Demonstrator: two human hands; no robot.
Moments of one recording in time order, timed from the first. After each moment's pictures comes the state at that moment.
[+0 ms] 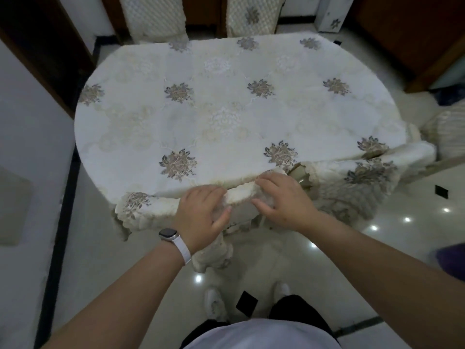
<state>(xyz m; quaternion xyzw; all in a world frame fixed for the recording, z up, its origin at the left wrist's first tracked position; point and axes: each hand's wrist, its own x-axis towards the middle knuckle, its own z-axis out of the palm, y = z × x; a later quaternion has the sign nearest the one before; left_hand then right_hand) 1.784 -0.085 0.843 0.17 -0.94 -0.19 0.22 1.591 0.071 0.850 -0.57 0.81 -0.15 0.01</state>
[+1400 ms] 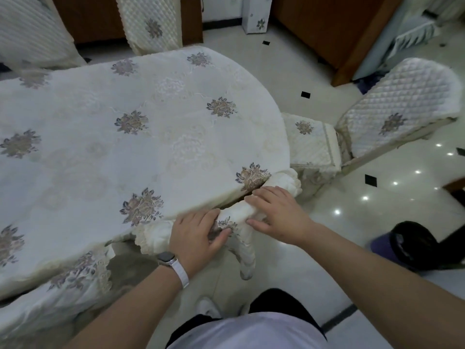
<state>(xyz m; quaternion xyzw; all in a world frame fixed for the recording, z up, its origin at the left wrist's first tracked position) 1.422 0.130 0.826 0.13 -0.96 -0.15 0.21 1.254 0.313 0.851 -0.52 0.84 -0.13 0.00</state>
